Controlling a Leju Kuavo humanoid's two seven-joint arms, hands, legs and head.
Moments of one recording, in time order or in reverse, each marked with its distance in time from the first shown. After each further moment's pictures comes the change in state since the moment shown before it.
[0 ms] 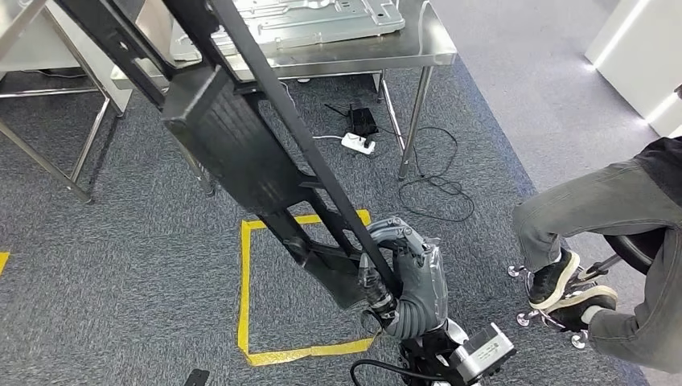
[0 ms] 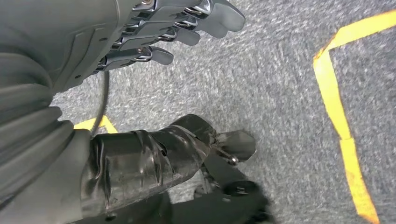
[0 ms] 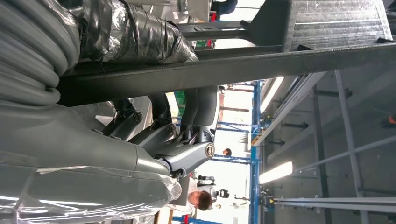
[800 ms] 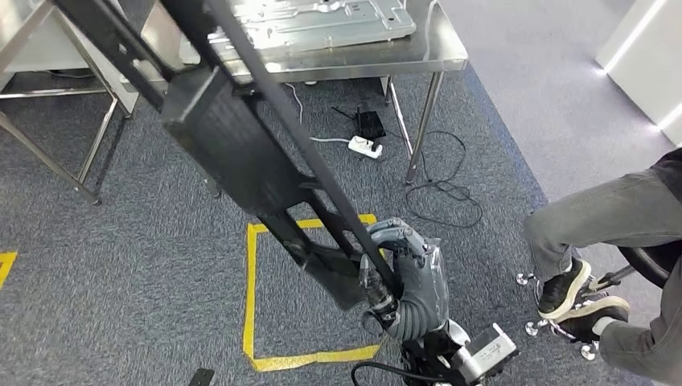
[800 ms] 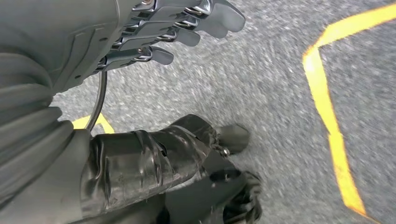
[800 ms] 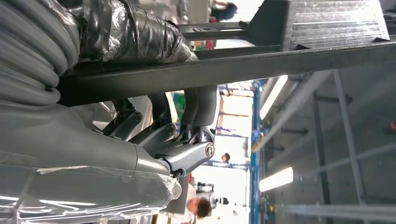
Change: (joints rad) left arm -0.004 -0.005 -0.003 0.000 -0.002 -0.001 0.007; right arm -0.004 -0.001 0.000 0.000 -0.009 0.008 0.000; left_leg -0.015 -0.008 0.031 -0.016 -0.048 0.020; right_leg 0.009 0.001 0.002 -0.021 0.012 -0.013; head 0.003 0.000
